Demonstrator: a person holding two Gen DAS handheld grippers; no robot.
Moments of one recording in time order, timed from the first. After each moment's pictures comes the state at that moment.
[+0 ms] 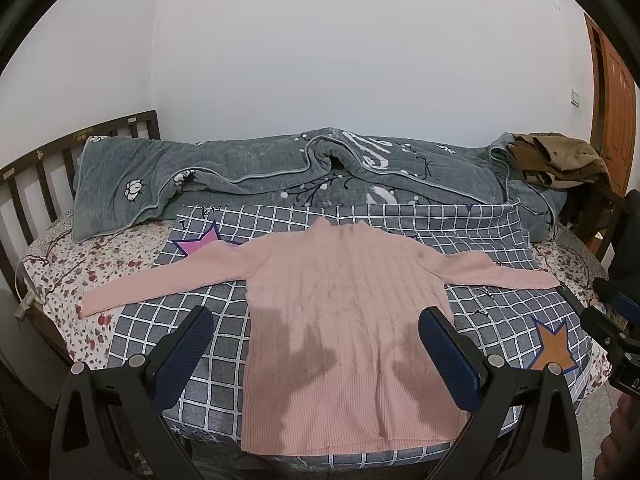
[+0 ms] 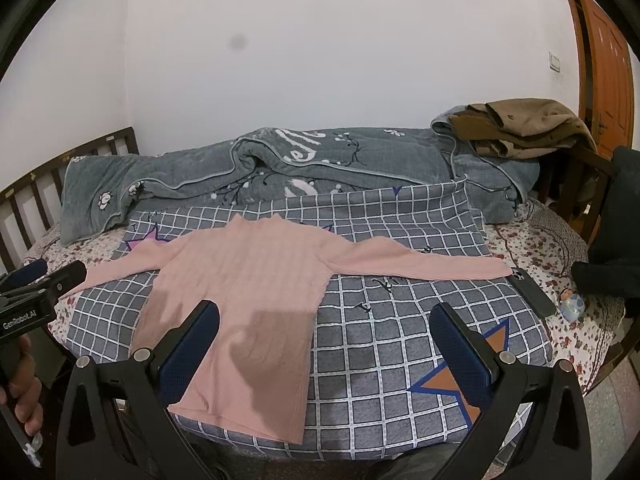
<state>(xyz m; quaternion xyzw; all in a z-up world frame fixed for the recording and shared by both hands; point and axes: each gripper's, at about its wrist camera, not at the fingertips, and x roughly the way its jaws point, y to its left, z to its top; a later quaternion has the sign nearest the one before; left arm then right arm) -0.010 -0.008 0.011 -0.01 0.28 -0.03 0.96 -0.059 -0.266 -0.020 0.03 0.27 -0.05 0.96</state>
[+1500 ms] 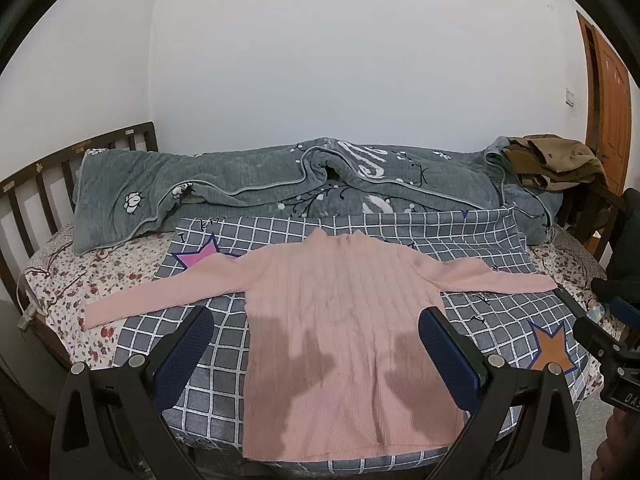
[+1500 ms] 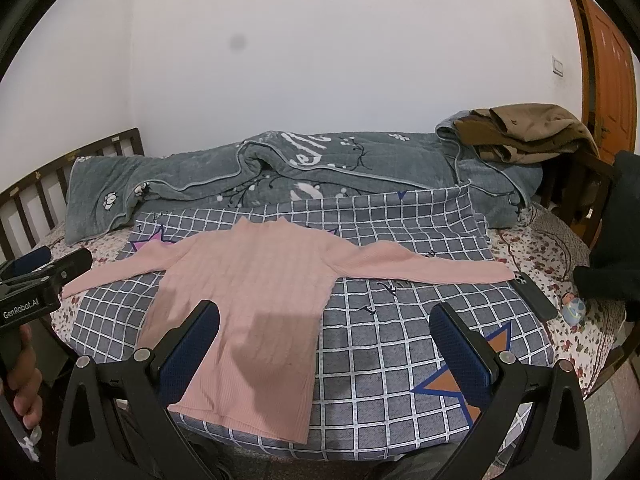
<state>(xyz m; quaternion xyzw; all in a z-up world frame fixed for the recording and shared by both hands) -0.015 -0.016 0.022 0.00 0.26 -0.03 0.96 -0.062 -0.256 -0.012 0.02 0.26 -0.05 0.96</state>
